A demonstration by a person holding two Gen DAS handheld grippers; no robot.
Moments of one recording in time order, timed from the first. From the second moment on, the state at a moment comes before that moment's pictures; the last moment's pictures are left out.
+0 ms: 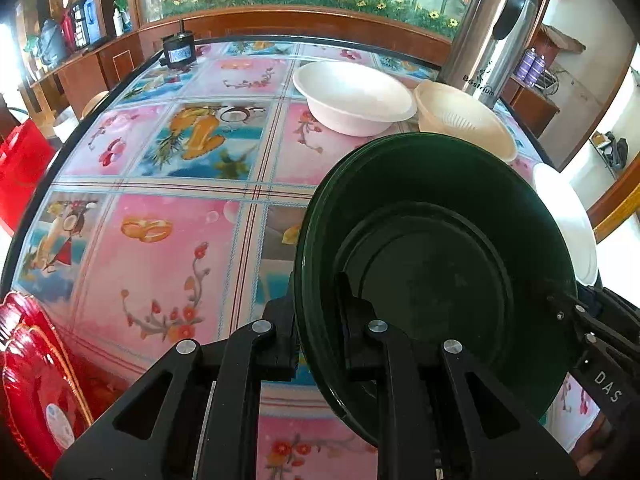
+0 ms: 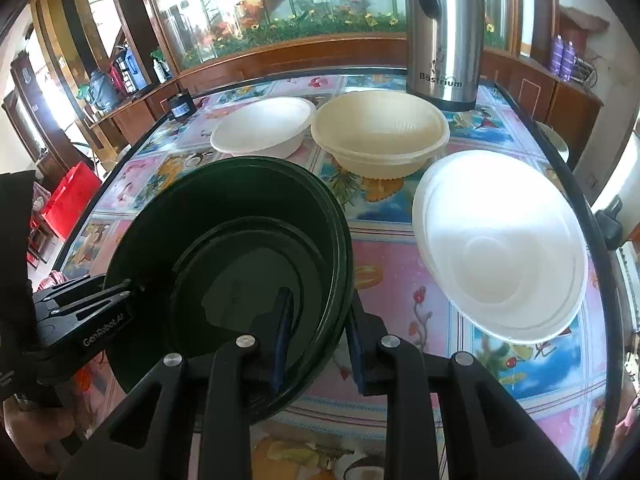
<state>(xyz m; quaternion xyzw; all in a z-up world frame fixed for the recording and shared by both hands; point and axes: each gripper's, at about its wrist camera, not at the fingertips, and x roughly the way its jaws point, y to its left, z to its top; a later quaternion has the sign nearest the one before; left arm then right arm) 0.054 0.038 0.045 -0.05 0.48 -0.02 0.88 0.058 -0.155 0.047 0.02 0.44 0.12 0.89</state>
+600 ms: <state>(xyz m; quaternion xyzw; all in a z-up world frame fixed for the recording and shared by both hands) 0.003 0.083 0.069 -0.08 0.46 0.00 0.88 0.030 -0.118 0.066 -0.01 0.43 0.16 0.89</state>
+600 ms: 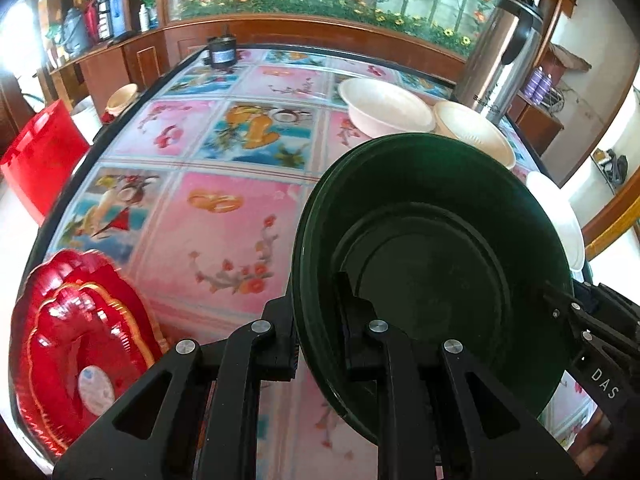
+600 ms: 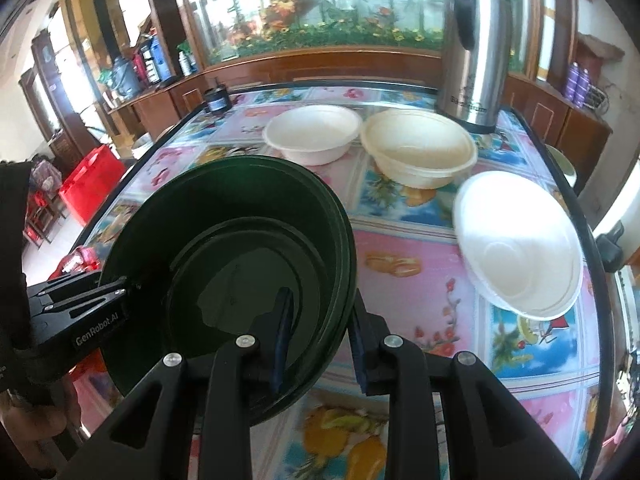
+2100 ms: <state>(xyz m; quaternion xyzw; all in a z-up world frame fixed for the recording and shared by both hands) -0.119 0.288 0.054 -0.16 0.46 0.14 0.86 -0.017 0.101 0.053 -0.12 0.48 0.34 0.80</state>
